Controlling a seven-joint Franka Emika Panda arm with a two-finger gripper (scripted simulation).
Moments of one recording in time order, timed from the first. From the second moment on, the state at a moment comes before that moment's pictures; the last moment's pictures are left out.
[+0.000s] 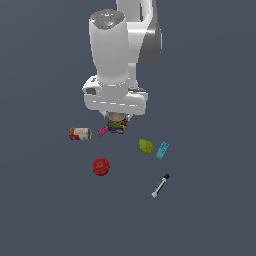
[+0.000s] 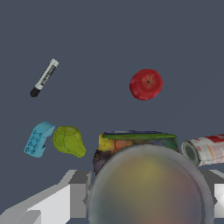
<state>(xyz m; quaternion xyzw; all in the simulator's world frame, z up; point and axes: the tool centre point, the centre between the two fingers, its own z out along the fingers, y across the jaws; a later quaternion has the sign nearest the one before) -0.029 -0.041 0.255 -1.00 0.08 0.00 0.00</state>
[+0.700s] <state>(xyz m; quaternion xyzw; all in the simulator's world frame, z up) -0.091 -0.045 0.360 -1.00 0.08 0.00 0.00</state>
